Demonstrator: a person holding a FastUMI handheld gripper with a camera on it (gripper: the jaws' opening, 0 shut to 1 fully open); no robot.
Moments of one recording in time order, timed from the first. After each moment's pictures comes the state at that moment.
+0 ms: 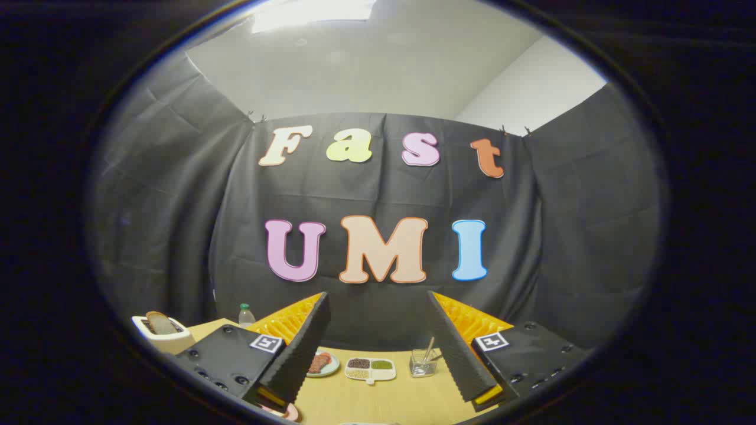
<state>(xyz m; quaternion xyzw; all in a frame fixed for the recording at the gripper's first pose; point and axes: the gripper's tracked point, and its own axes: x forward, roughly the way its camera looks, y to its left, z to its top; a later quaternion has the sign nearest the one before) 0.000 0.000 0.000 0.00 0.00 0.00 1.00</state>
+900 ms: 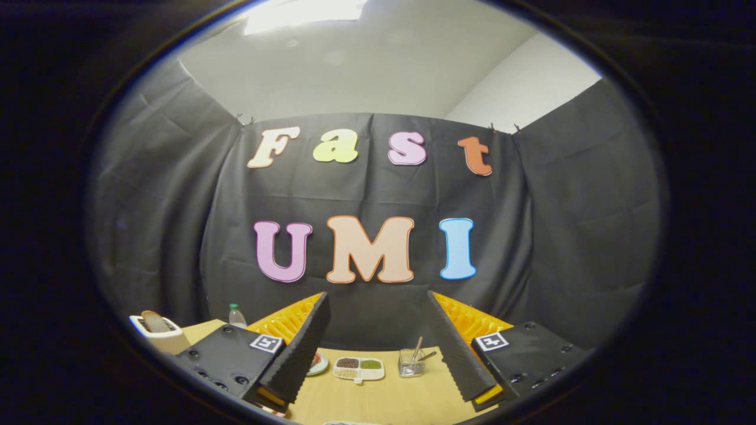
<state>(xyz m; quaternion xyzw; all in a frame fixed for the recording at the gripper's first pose) 0.002 -0.034 0.002 0.00 0.00 -0.01 1.00</state>
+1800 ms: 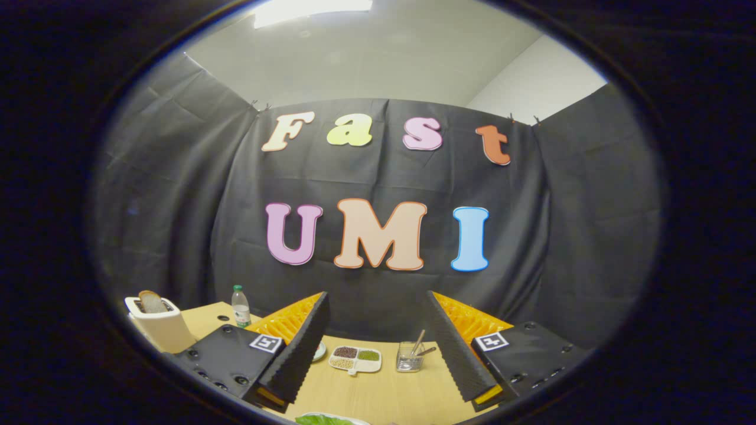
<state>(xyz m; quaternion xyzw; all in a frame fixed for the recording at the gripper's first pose) 0.019 -0.047 -0.031 -0.02 0.04 0.04 1.00</state>
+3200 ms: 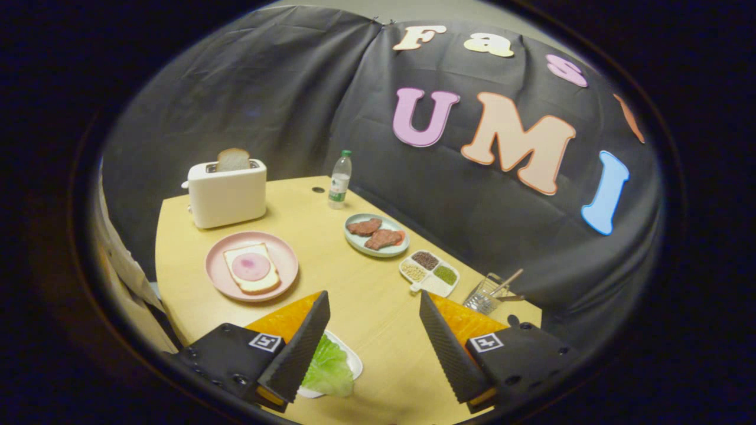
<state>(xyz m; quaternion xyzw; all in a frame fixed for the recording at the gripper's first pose) -0.017 0.007 -0.237 -0.17 0.28 0.36 0.88</state>
